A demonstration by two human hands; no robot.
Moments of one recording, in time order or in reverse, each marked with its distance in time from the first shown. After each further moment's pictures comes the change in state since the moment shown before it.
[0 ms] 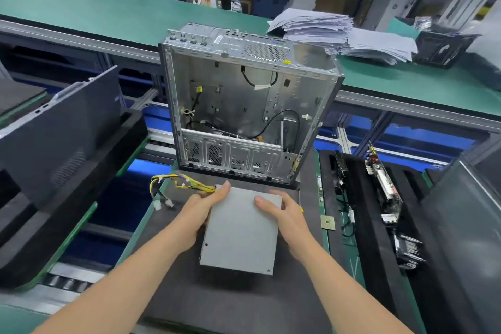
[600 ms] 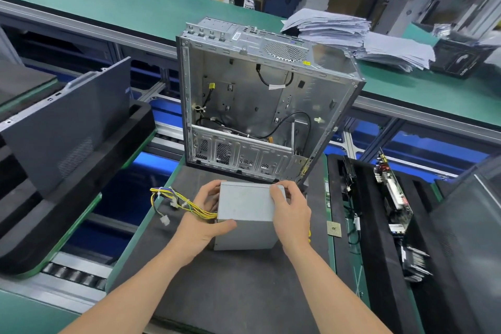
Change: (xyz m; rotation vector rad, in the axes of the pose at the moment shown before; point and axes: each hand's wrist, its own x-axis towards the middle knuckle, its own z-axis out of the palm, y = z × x) left_hand -0.003 -0.045 -0.017 0.031 -0.094 0.487; right_hand 0.002 -0.021 0.035 -0.204 0.354 -0.230
